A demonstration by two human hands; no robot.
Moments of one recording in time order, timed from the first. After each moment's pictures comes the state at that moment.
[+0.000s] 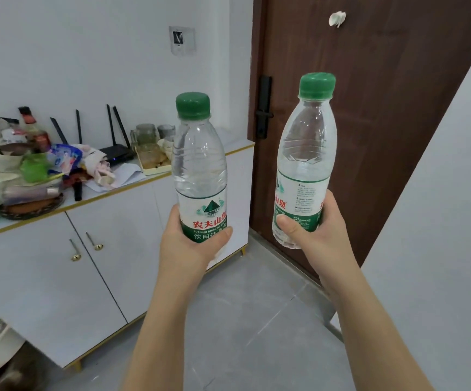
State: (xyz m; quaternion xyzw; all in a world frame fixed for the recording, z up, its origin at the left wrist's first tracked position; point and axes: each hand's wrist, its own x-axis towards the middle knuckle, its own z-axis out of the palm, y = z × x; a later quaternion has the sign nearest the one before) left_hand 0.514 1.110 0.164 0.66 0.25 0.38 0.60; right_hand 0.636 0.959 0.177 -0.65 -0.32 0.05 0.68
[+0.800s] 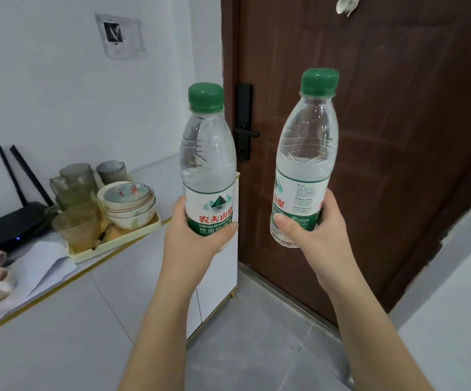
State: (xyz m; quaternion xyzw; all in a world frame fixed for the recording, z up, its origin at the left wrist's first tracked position) left_hand 0.821 1.343 0.171 0.70 0.17 0.33 0.61; right_hand 0.910 1.176 0.174 -0.68 -0.25 -0.02 0.69
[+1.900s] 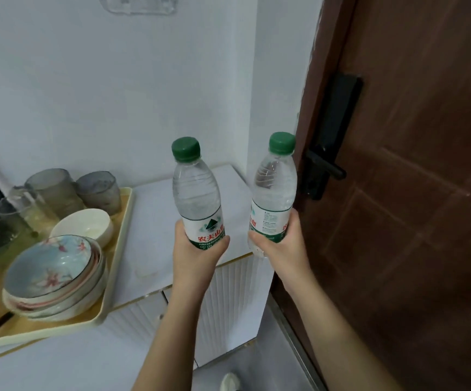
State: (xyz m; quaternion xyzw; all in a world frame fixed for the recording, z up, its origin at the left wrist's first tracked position) left_hand 1.170 1.521 0.076 0.60 0.41 0.43 0.53; right_hand 1.303 1.438 0.075 -0.65 -0.31 0.22 0.66
